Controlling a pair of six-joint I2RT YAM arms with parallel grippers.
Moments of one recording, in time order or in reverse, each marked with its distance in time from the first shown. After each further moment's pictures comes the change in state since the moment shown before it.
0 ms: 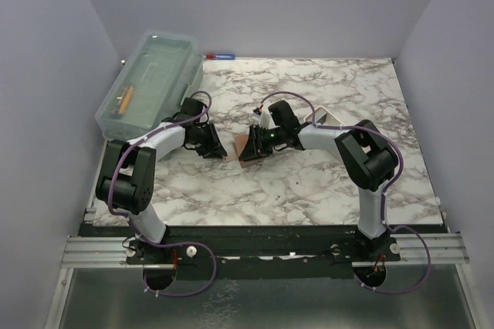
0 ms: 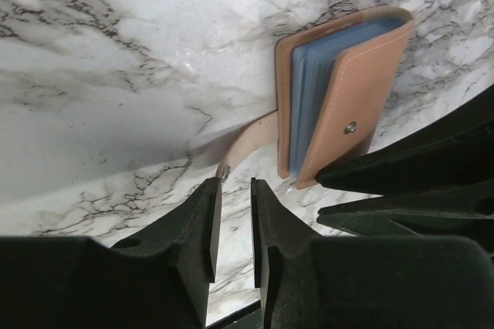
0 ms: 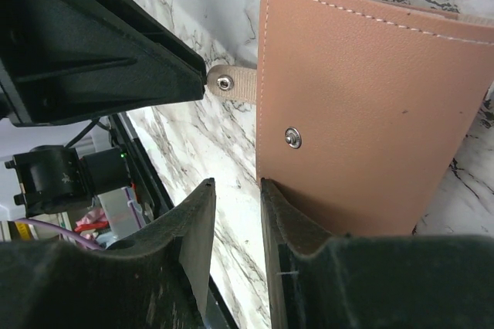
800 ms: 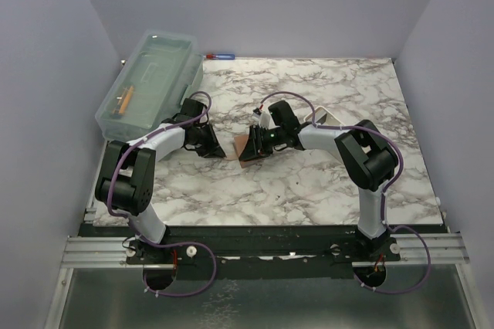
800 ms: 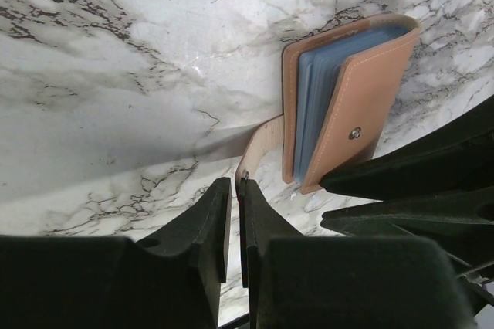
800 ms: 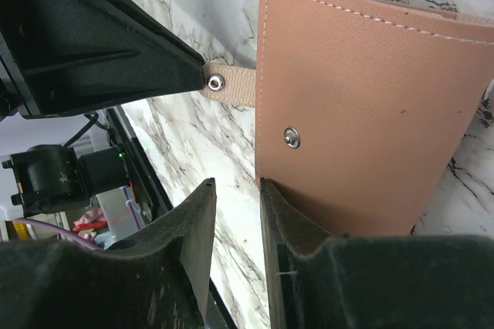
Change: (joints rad) left arm 0.000 -0.013 -0.026 0.013 -0.038 -0.019; right arm 0.000 0.000 0.000 -0.004 0.002 -0.007
